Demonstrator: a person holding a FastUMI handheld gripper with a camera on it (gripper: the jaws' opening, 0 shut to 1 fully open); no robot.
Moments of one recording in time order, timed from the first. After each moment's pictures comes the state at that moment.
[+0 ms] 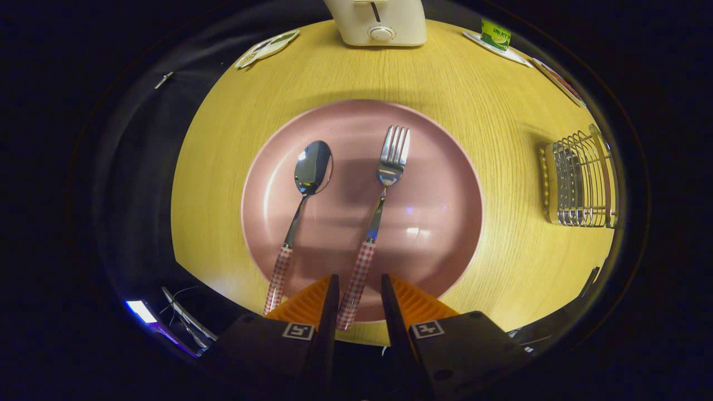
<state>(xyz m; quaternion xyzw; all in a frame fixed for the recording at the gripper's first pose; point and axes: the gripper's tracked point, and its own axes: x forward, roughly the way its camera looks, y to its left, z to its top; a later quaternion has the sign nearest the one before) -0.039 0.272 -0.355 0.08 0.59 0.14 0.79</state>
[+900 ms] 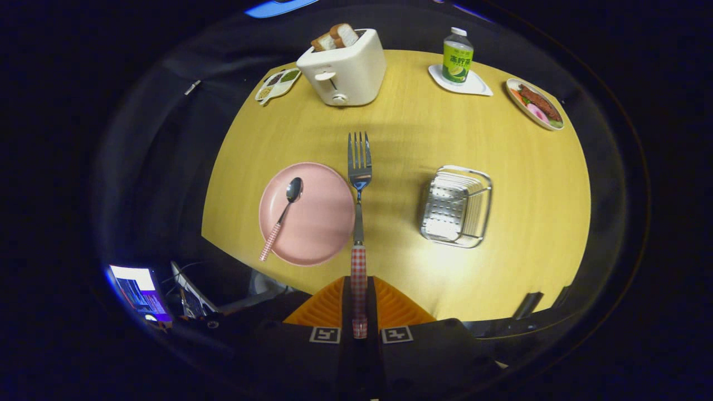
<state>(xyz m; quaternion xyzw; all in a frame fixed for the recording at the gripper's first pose) -0.058 0.084 -0.213 0.04 0.57 0.18 0.80</state>
